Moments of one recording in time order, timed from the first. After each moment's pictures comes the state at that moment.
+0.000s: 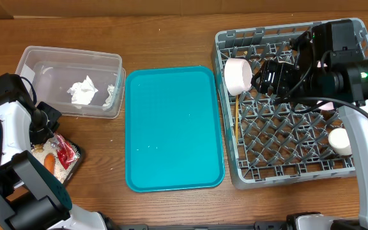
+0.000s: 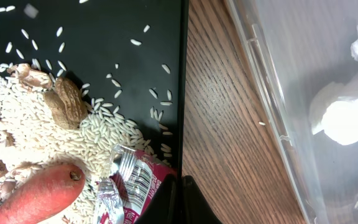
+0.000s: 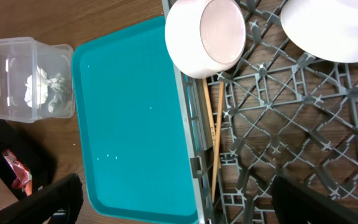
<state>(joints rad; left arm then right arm) 0.52 1.75 1.28 -0.93 -0.02 -0.52 0.11 1.49 1.71 -1.33 -0.32 0.33</state>
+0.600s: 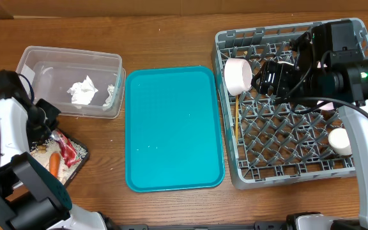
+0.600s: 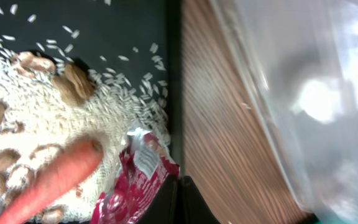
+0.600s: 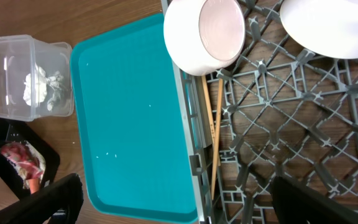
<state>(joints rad) 0.52 1.75 1.36 -1.03 0.04 -0.47 0.11 1.49 1.71 -1.34 -0.32 0.33</state>
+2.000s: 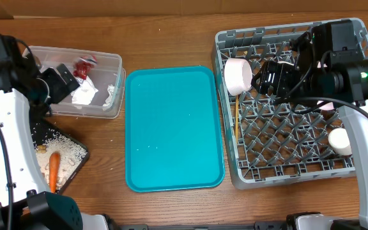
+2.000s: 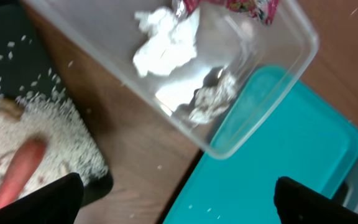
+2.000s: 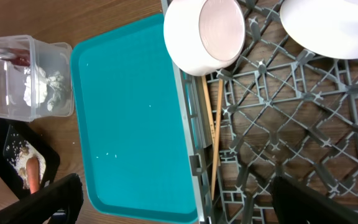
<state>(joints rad) 0.35 1.62 1.63 -1.25 0.16 -0.33 0.11 1.49 1.71 -1.34 -0.32 0.33</state>
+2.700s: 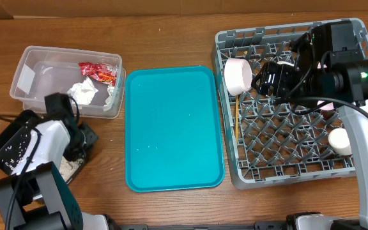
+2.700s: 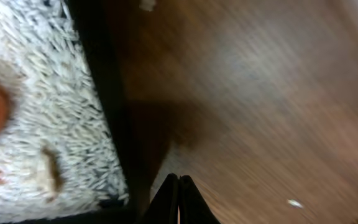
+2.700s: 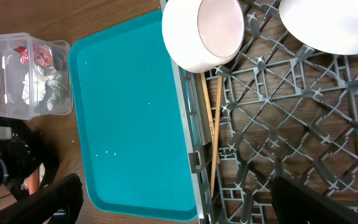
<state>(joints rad) 0.32 1.62 0.88 -0.73 -0.07 -0.44 0.11 1.49 1.71 -1.35 -0.32 0.33</state>
